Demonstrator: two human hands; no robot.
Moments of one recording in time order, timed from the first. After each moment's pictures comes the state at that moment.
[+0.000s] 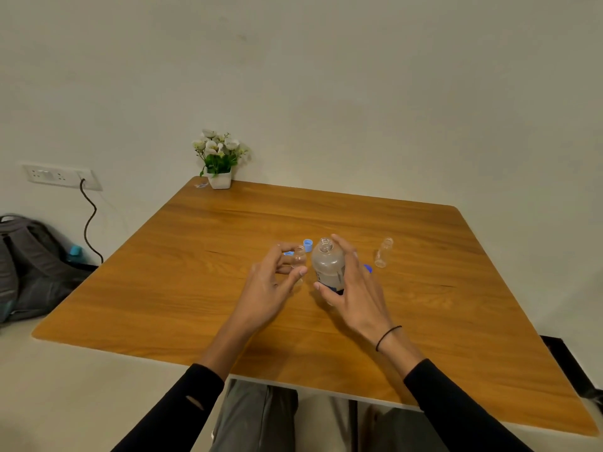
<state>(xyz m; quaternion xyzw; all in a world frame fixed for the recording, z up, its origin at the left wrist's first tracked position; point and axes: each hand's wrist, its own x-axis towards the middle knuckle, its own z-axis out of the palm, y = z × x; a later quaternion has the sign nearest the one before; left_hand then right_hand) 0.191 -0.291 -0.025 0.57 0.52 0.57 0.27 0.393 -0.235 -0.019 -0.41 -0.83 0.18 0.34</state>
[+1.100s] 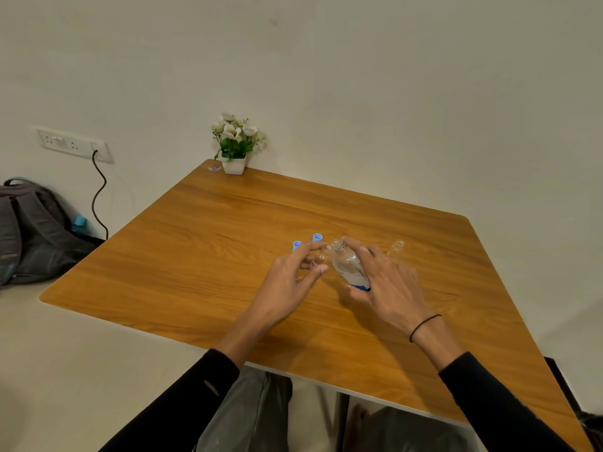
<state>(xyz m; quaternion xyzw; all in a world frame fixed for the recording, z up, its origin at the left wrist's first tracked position) 0.208 -0.292 -0.032 0.60 0.56 0.52 0.25 0.422 -0.221 0.018 -0.43 -0.89 -0.08 0.12</state>
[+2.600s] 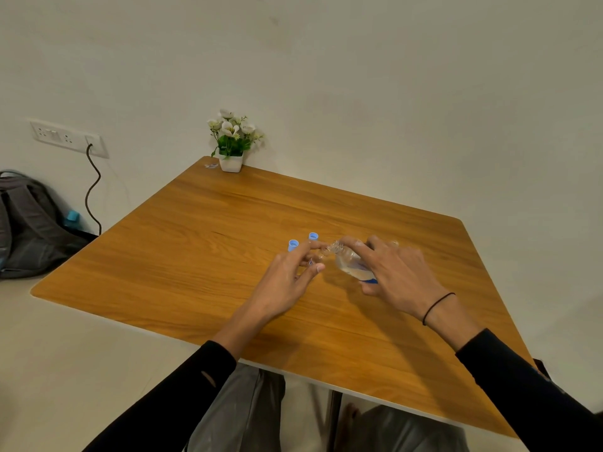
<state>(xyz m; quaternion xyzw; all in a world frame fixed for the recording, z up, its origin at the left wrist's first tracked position) 0.208 -0.284 -0.034 0.63 0.54 0.51 0.23 0.433 -0.213 0.057 -0.40 -0.91 -0.15 0.00</state>
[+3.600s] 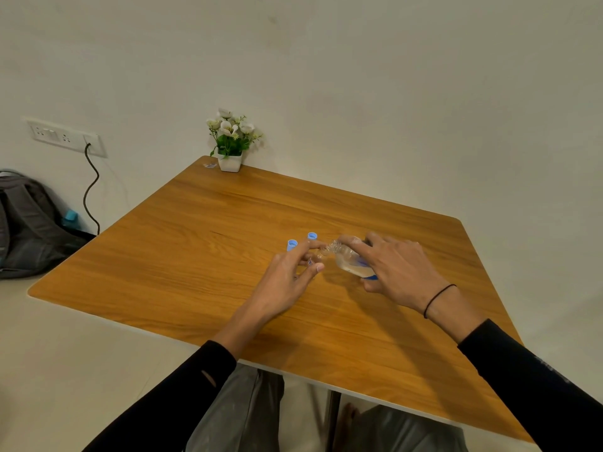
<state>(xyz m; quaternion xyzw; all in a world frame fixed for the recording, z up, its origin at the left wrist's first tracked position) 0.209 -0.281 -0.037 0.62 0.54 0.52 0.23 0.432 -0.205 0.066 -0.37 -0.91 -0.18 -0.03</state>
